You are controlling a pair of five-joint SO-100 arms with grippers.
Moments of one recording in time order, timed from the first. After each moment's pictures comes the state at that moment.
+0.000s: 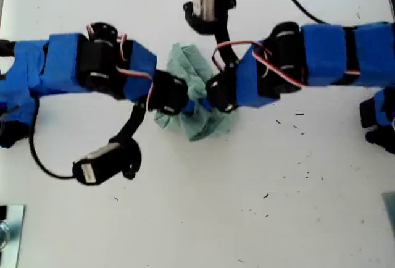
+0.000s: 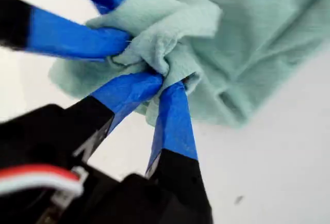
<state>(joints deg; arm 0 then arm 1) -9.8 77.1 58.3 76.6 20.7 9.1 88.9 65.2 76.6 -38.0</state>
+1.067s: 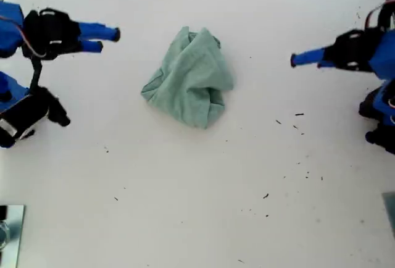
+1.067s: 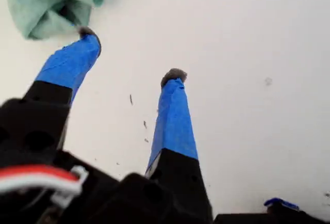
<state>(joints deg) -30.9 165.1 149.9 54.2 17.0 33.1 179.9 148.0 81.5 -29.0</state>
